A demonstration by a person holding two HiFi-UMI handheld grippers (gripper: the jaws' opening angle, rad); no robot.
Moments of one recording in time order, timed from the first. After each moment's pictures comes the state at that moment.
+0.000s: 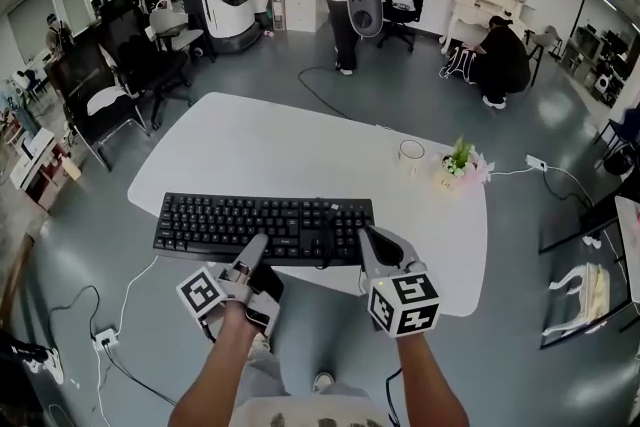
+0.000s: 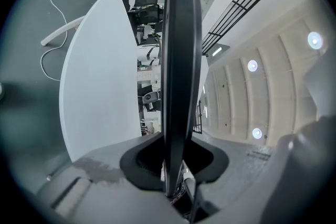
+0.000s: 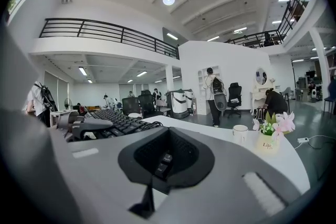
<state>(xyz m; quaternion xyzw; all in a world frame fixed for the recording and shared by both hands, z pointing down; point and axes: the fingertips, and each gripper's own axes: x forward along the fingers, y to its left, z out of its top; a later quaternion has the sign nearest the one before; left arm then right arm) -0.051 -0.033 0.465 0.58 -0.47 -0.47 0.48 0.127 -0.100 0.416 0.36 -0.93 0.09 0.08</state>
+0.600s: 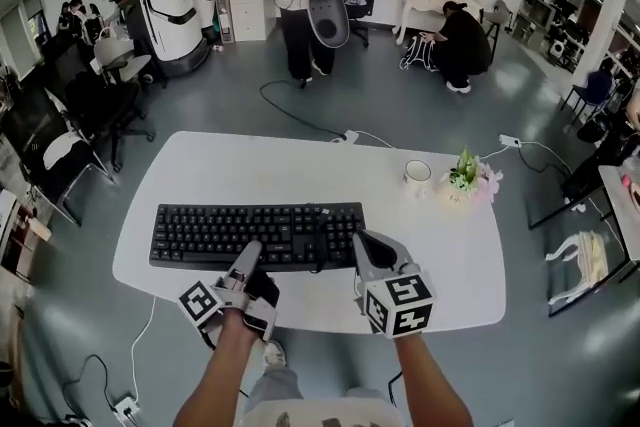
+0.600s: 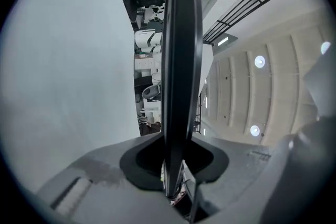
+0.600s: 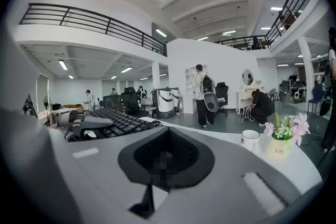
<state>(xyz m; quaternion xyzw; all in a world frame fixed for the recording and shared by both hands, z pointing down) -0.166 -0.157 0.477 0.61 -0.41 -0.43 0.52 0.022 -0.192 0.427 0.44 -0.89 0.10 0.10</state>
